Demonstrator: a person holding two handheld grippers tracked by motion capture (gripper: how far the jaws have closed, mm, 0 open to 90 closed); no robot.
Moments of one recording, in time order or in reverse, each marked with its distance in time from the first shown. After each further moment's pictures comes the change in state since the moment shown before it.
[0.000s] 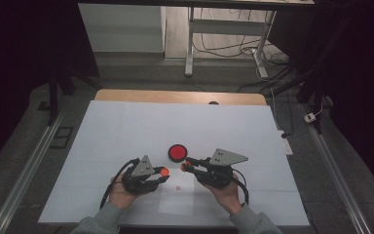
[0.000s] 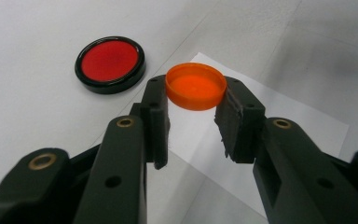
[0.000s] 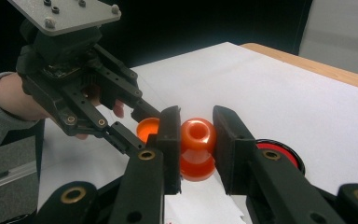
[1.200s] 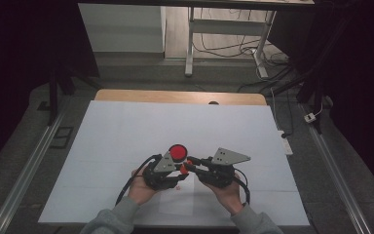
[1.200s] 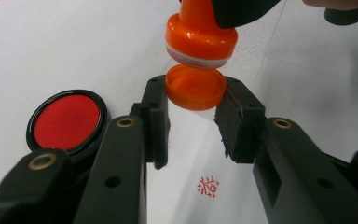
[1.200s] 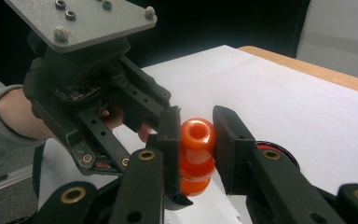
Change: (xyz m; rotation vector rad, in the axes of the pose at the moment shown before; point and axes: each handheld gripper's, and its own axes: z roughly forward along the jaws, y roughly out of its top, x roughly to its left) left arm -0.013 0.038 0.035 -0.018 -0.066 0.064; right arm -0.001 0.002 -0.005 -0.011 -0.005 0.004
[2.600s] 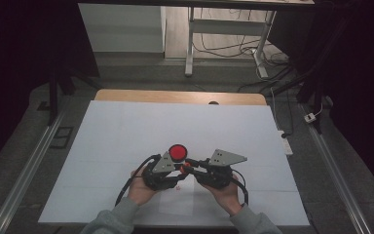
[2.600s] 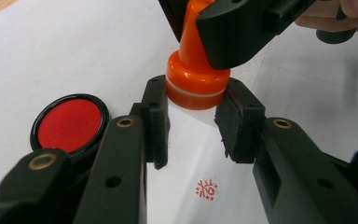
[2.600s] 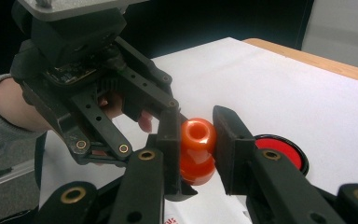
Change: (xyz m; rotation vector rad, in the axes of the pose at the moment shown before) left arm -0.002 0.000 -0.004 -0.020 0.008 -0.001; right arm 0.002 -0.005 0.006 0.027 0.012 0.000
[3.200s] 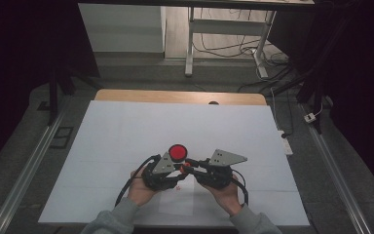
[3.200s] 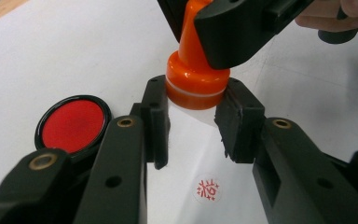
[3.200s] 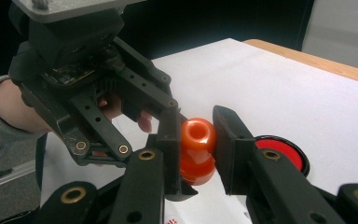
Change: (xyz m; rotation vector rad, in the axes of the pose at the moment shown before) left arm -0.002 0.000 -0.001 -0.006 0.016 0.008; right arm 0.000 0.000 0.000 -0.006 0.002 0.002
